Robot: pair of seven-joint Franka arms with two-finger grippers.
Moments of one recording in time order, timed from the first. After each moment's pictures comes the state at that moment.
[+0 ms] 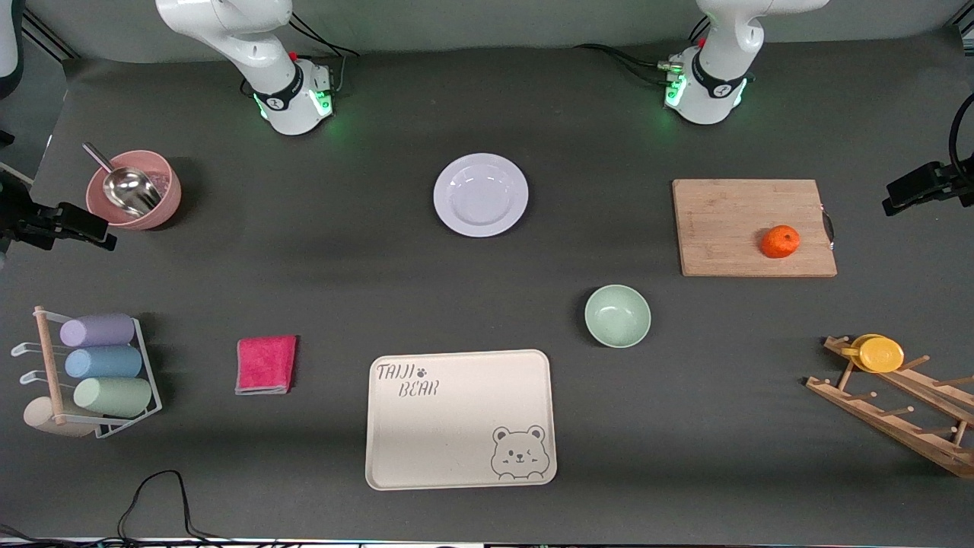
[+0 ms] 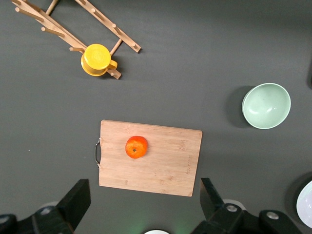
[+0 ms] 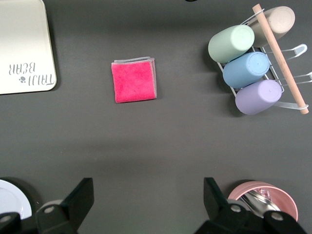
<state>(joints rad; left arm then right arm) -0.02 0.05 0.06 -1.47 0.03 1.45 -0.06 0.04 0.04 -0.14 -1.59 0.00 1.61 -0.03</state>
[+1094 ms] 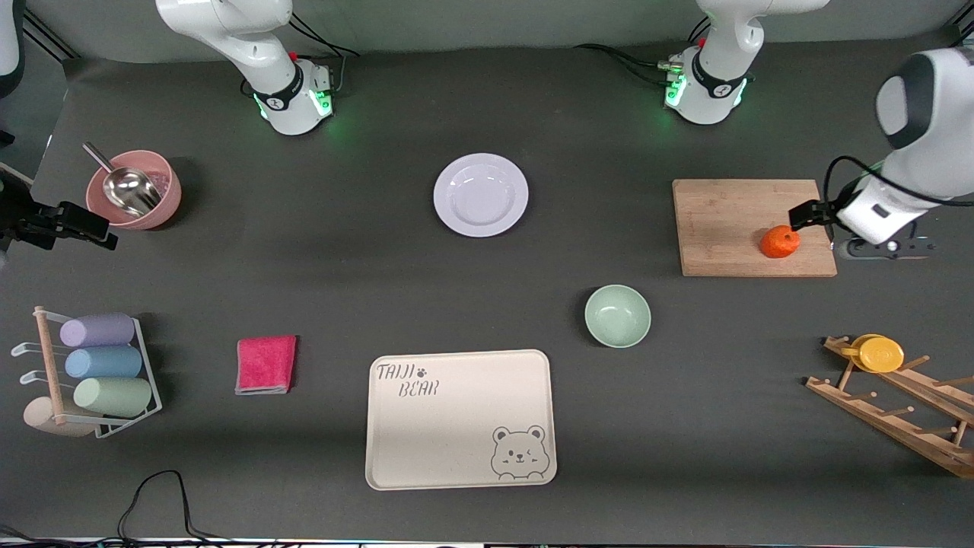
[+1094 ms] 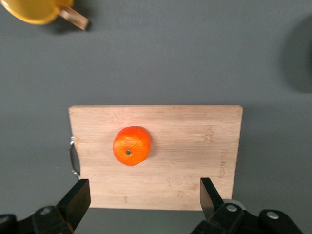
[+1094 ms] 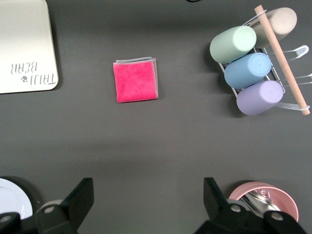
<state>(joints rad) -0.02 -0.10 0.09 -2.28 0.07 2.03 0.05 0.06 0.03 -0.14 -1.59 0.00 1.61 -0.03</state>
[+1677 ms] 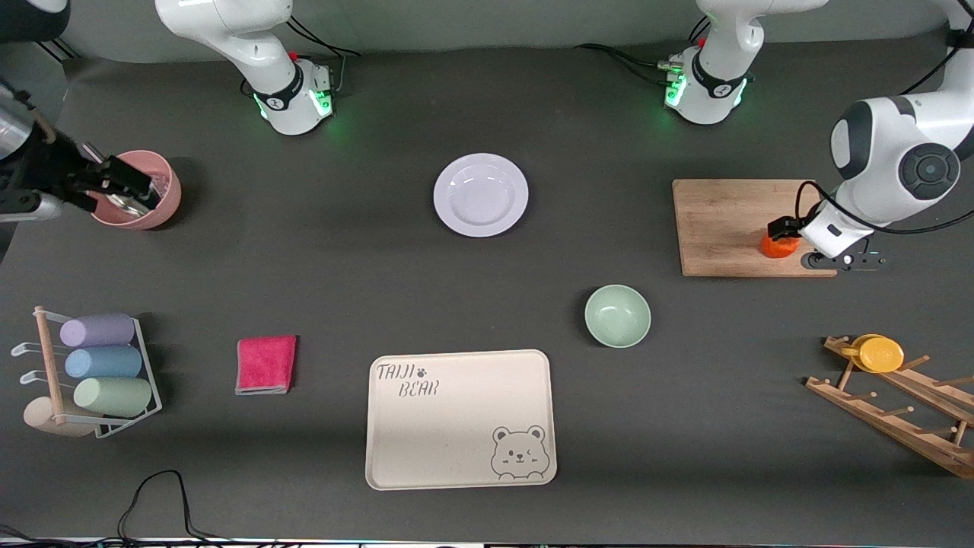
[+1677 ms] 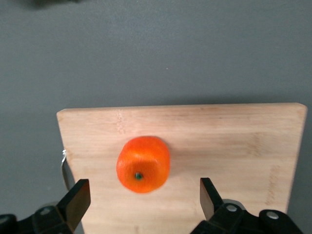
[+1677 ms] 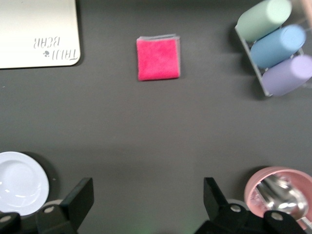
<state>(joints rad) 0.03 0.03 0.10 -2.42 0.15 2.31 0.07 0.17 -0.22 -0.13 -1.88 0.00 1.66 0.06</state>
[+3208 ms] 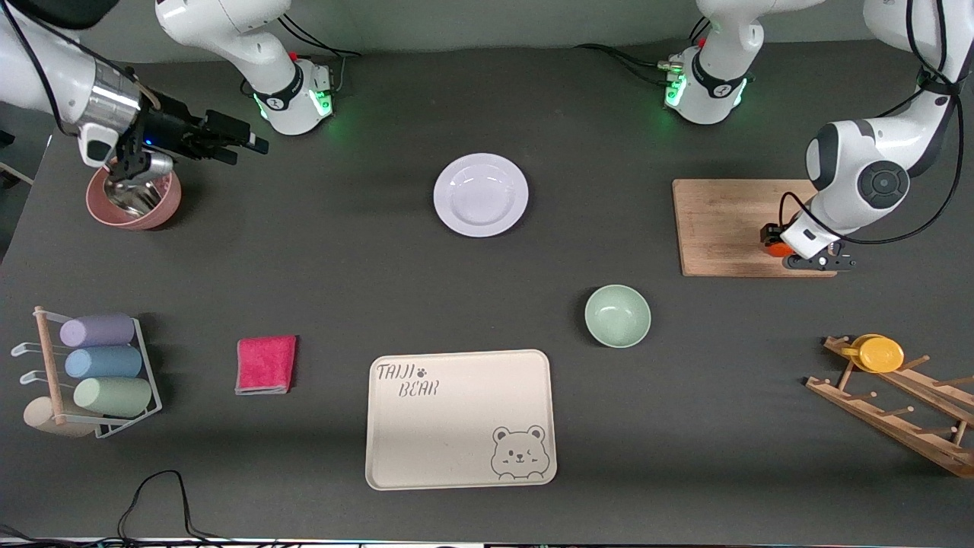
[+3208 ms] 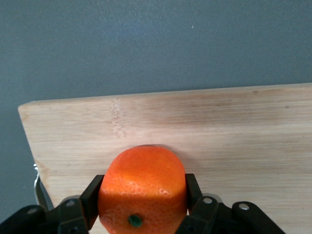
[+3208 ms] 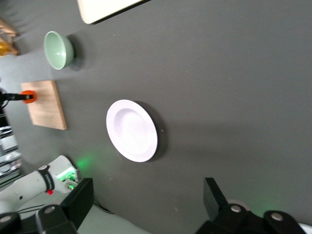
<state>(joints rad) 0.11 0.15 0.09 -2.53 0.24 2.53 0.07 0.40 -0.47 -0.36 -2.39 0.47 1.83 0.03</state>
